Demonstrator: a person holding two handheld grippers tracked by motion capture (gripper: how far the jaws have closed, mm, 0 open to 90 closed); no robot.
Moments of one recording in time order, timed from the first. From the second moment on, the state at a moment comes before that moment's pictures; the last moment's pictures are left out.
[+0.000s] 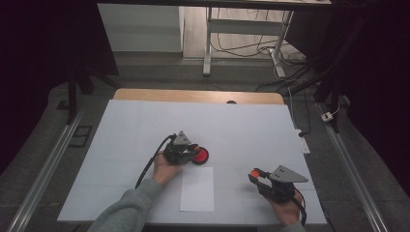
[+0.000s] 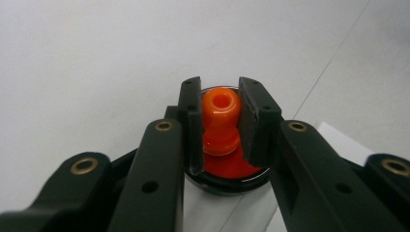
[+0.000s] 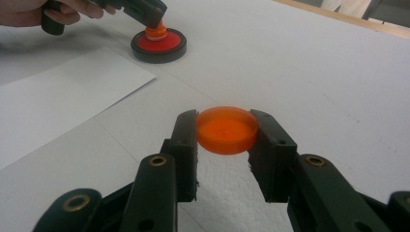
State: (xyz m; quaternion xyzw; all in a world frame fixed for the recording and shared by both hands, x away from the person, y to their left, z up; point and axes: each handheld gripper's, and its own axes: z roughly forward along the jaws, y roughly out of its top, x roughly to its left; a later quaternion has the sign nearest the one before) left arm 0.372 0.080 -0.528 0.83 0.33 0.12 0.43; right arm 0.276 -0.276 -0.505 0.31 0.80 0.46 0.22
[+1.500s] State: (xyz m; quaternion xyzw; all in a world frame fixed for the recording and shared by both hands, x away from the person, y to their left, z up) left arm 0.361 0.073 -0.514 0.83 0.30 0.16 0.44; right arm 0.278 -0.277 -0.505 0.32 0.80 0.46 0.21
